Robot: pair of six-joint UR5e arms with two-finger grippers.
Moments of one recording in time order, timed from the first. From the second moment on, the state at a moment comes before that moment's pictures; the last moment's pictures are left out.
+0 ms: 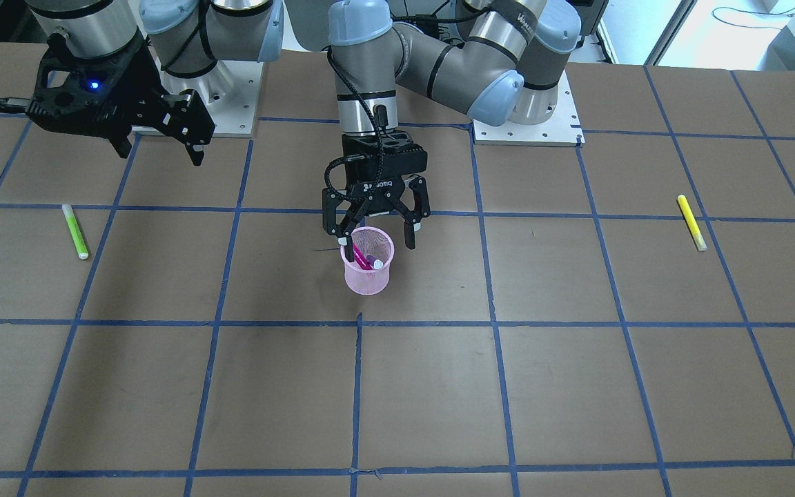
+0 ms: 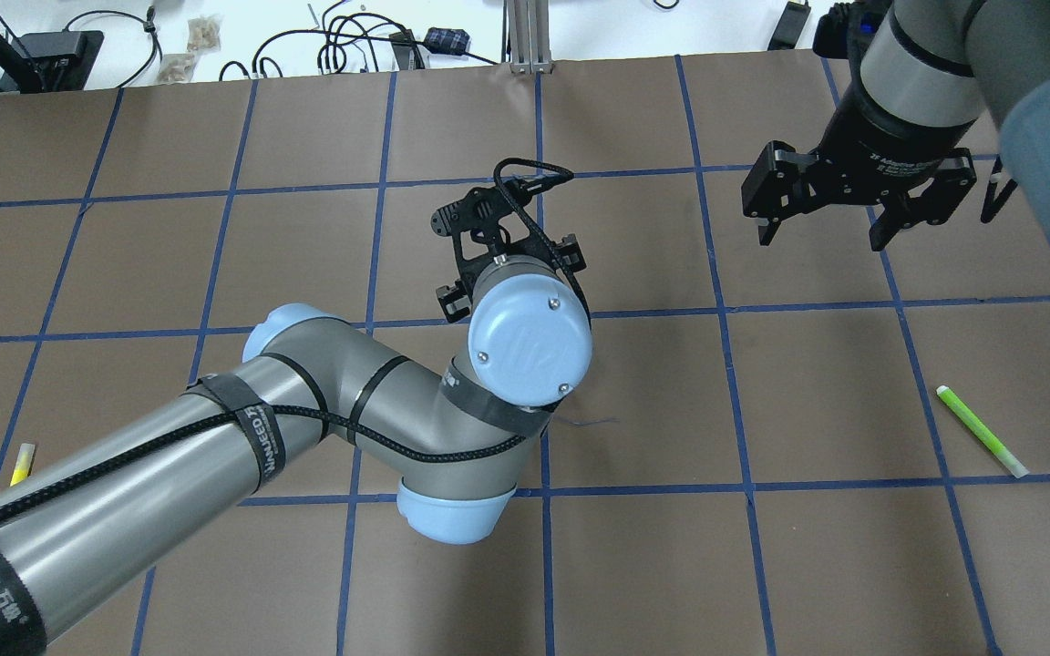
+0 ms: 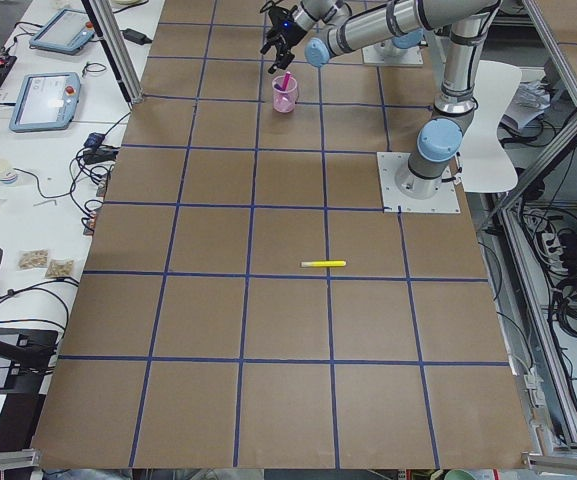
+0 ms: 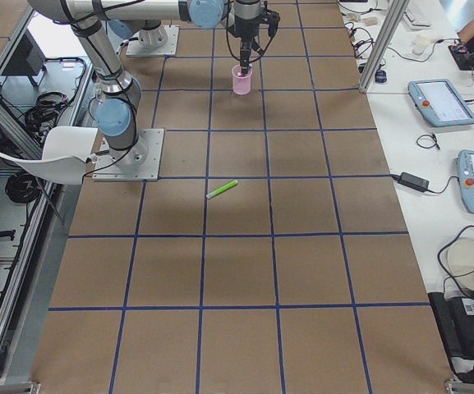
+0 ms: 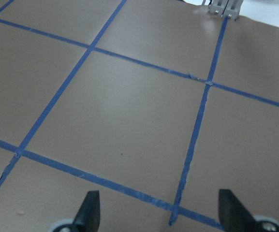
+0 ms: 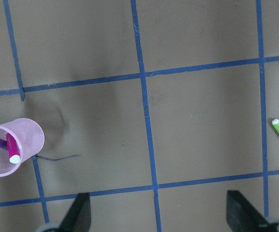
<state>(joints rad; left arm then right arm) -2.10 -1.79 -1.95 -0.41 1.97 -0.76 1.56 -1.66 1.66 -1.58 -1.57 0.10</state>
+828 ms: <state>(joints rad) -1.79 -1.57 -1.68 -1.27 1.66 -0.25 1.56 -1.66 1.67 -1.58 -1.57 0.10</state>
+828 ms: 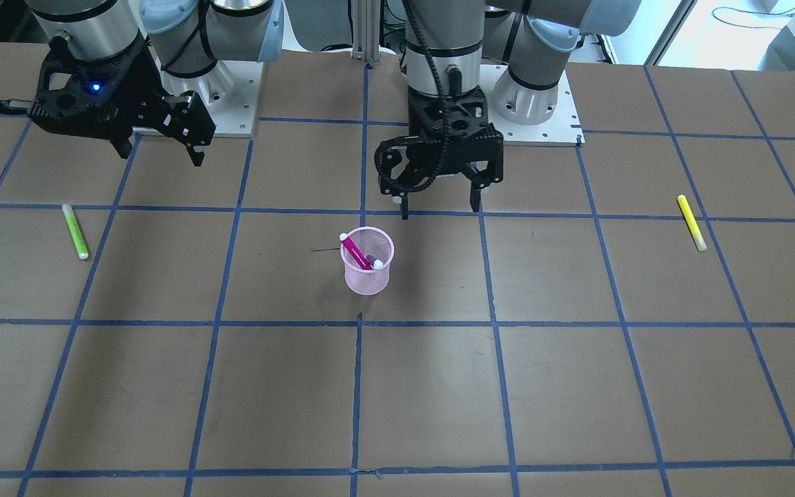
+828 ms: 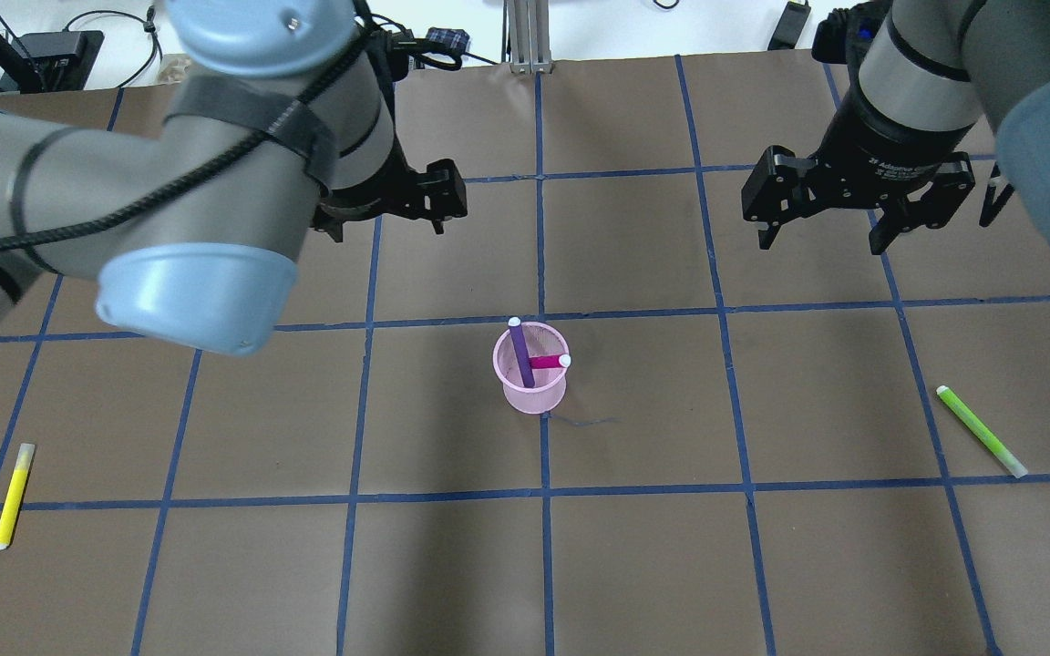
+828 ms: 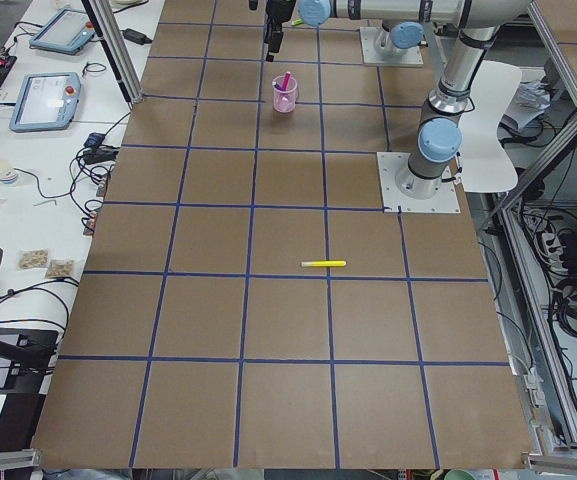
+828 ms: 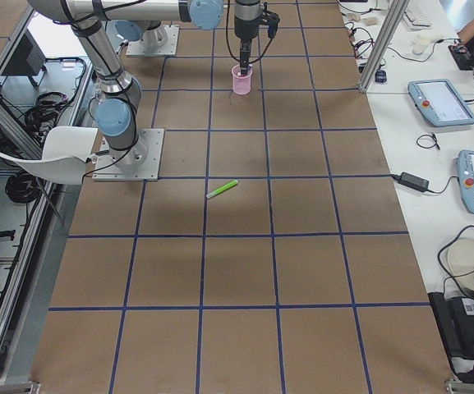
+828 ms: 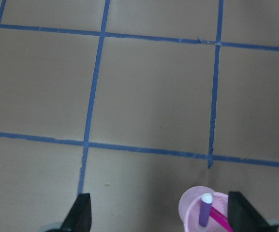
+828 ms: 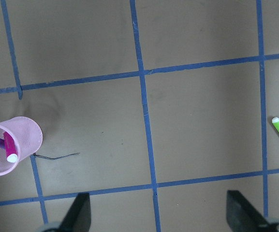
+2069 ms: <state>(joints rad) -1.56 -1.53 -1.53 -1.60 1.58 0.11 1.56 -1.66 1.67 -1.58 -1.57 0.10</state>
